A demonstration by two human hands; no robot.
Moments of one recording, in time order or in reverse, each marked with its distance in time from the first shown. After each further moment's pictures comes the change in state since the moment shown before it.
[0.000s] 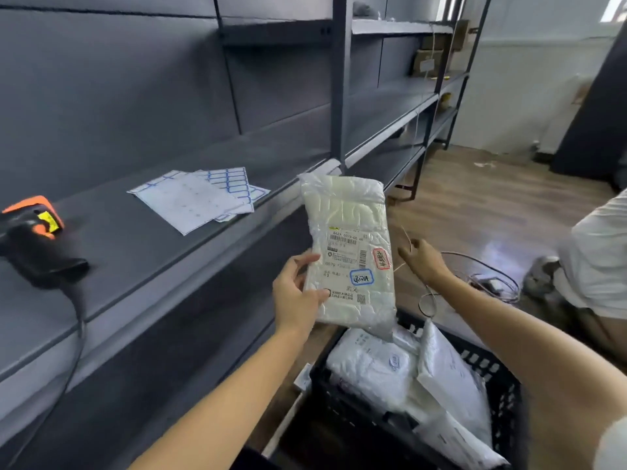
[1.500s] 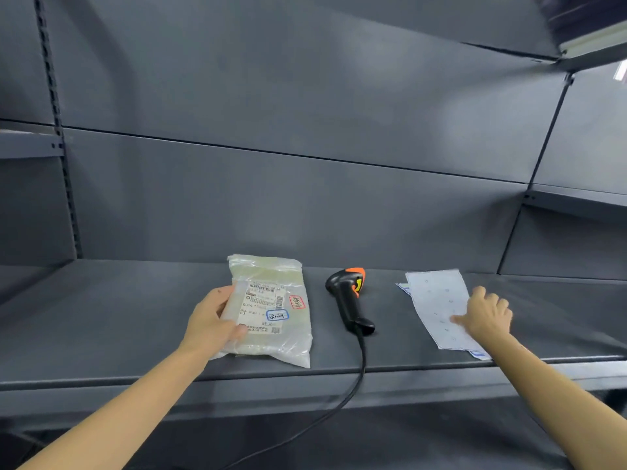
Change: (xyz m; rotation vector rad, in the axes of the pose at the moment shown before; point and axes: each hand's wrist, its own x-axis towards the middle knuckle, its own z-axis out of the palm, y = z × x) left_hand -0.125 0.125 -0.375 0.388 0.879 -0.058; right_hand -0.040 -0.377 0.088 -0.367 0.039 -0.632
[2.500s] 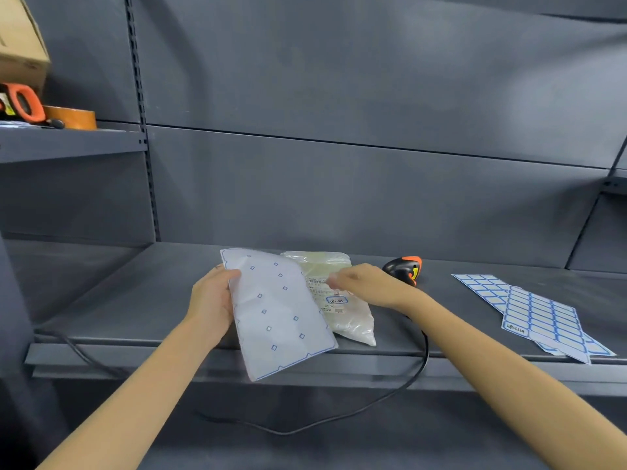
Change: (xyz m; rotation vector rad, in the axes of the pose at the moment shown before) left_hand -0.021 0.012 -0.084 -0.764 0.125 -0.156; right_hand -0.151 -0.232 -0.049 0.494 -0.581 -0.876
